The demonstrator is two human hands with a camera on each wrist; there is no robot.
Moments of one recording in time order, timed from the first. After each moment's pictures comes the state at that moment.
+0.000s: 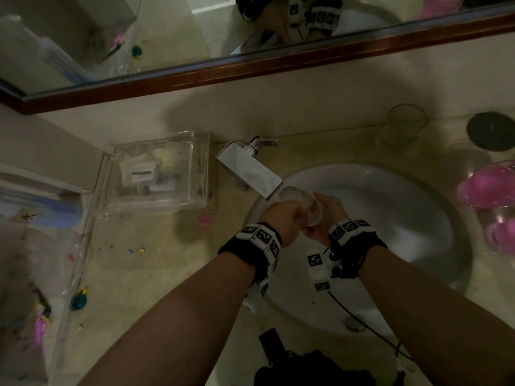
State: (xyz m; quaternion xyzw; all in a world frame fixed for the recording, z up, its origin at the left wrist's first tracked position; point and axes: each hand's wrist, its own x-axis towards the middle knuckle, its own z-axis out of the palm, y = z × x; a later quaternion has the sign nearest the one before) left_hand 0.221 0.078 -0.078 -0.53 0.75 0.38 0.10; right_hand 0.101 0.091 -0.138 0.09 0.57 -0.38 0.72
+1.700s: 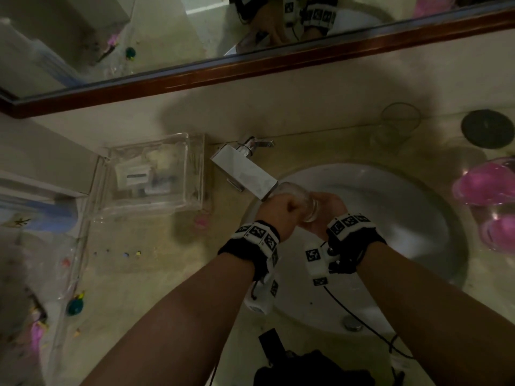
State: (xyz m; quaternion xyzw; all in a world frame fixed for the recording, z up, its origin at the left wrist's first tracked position) left_hand 0.214 0.074 -0.075 -0.59 0.70 0.41 0.01; right_hand 0.092 0.087 -0.130 0.04 0.56 -0.41 0.72
